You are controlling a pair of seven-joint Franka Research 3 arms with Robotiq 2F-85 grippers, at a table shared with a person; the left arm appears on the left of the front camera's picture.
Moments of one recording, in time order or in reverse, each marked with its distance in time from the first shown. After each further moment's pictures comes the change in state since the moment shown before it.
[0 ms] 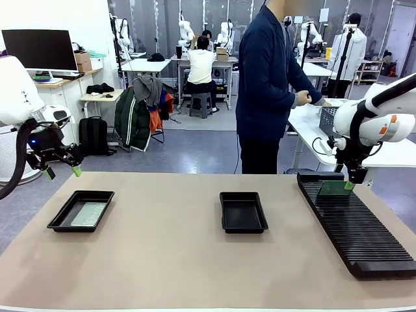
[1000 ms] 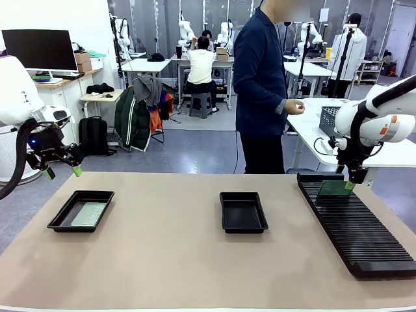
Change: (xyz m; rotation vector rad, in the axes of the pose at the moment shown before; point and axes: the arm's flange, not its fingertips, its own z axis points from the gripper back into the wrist) left arm 0.000 0.000 0.000 0.000 0.000 0.000; right arm -0.008 -0.006 -0.006 0.007 -0.008 -0.021
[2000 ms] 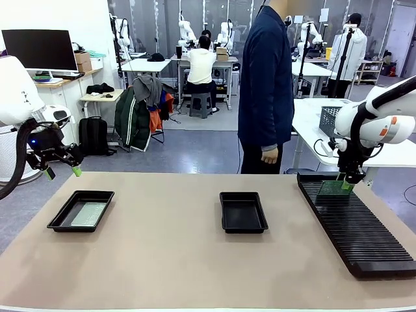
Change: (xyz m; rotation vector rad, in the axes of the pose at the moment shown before) left arm 0.000 0.000 0.000 0.000 0.000 0.000; right arm 0.000 0.002 -0.004 0.008 -0.001 -0.001
